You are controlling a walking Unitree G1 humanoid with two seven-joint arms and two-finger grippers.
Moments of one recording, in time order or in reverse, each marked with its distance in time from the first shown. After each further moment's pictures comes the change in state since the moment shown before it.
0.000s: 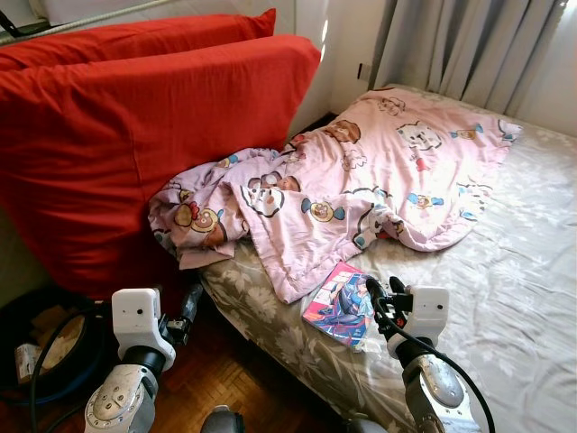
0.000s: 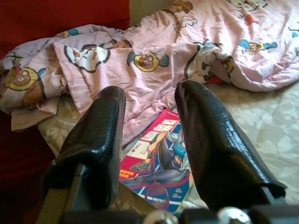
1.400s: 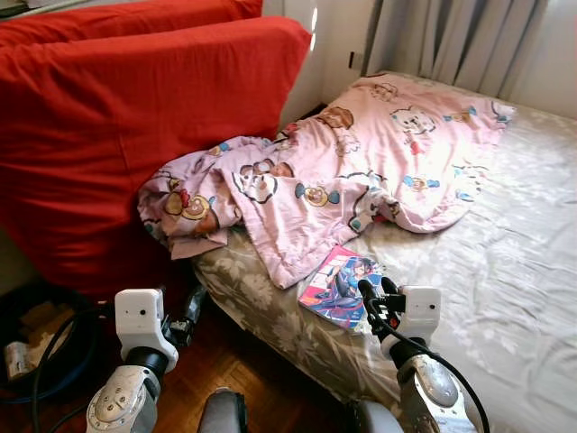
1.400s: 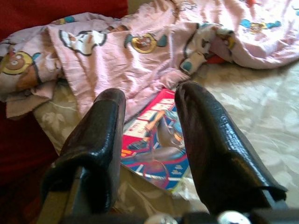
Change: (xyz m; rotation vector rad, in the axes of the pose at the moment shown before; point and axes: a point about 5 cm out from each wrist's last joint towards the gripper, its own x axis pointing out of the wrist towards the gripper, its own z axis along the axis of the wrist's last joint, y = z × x) left arm -0.002 -0.004 0.002 -0.002 0.004 -0.016; right arm 0.000 0.006 -0.004 0.006 0.016 0.029
